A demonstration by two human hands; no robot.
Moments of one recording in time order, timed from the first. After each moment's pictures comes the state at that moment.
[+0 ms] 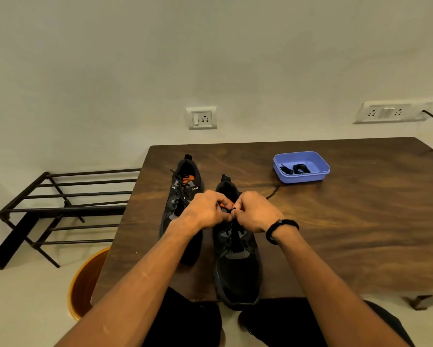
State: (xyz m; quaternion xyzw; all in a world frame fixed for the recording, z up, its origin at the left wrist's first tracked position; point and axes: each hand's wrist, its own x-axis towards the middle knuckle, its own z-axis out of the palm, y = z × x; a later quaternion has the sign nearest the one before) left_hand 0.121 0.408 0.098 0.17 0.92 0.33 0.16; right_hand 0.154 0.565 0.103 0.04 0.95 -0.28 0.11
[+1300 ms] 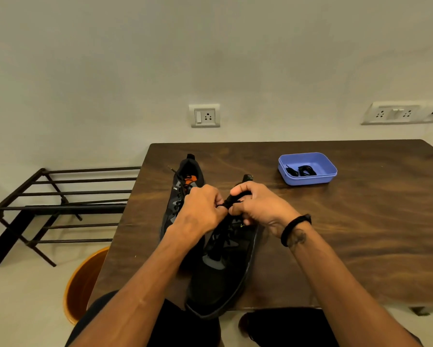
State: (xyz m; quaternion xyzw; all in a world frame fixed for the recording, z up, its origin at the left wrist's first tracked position) left_hand 0.126 0.400 0.113 0.12 0.95 0.29 0.06; right_hand 0.144 0.562 0.114 0.11 0.77 -0.61 0.14
